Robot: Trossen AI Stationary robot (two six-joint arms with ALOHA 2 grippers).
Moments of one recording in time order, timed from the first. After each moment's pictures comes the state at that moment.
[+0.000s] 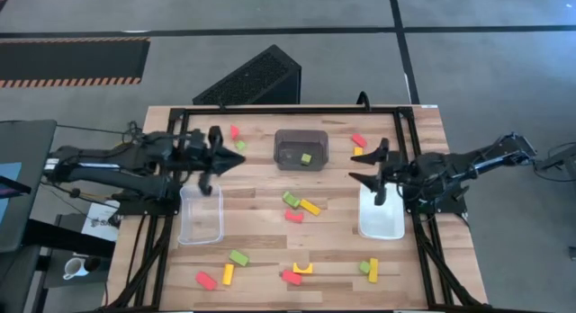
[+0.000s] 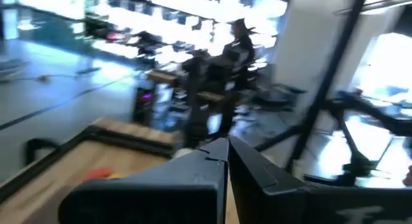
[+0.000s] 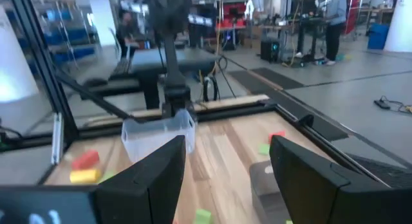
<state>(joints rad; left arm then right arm) 0.00 0.81 0.74 0.12 -0.04 -0.26 0.27 0.62 0.51 0.09 0.48 0.10</state>
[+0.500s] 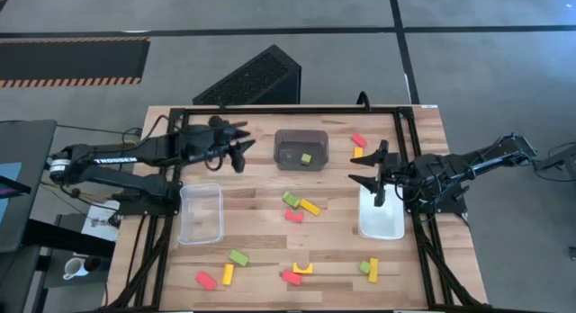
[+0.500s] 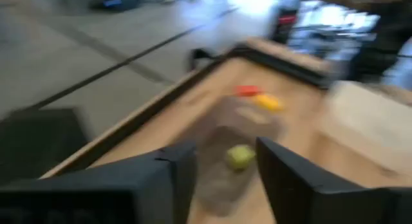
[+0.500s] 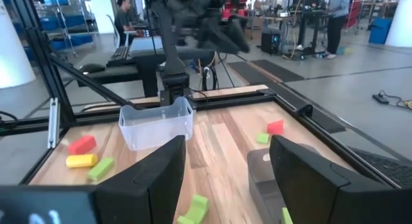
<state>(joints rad) 0.17 1.01 0.86 -0.26 -0.39 -0.28 0.27 0.62 0.48 0.07 0.47 0.10</state>
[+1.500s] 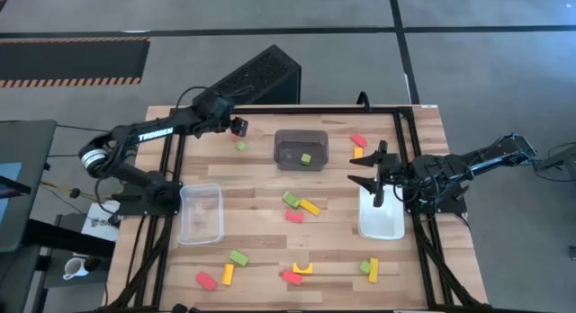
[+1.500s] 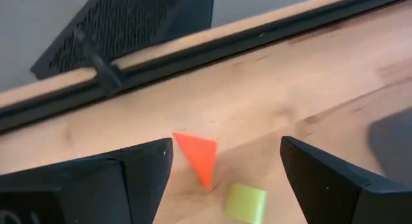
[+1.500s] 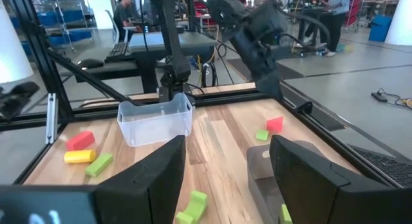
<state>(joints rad) 0.73 1.40 0.87 -0.41 -0.22 -0.43 0.27 0.63 0.48 0.07 0.47 0.10</state>
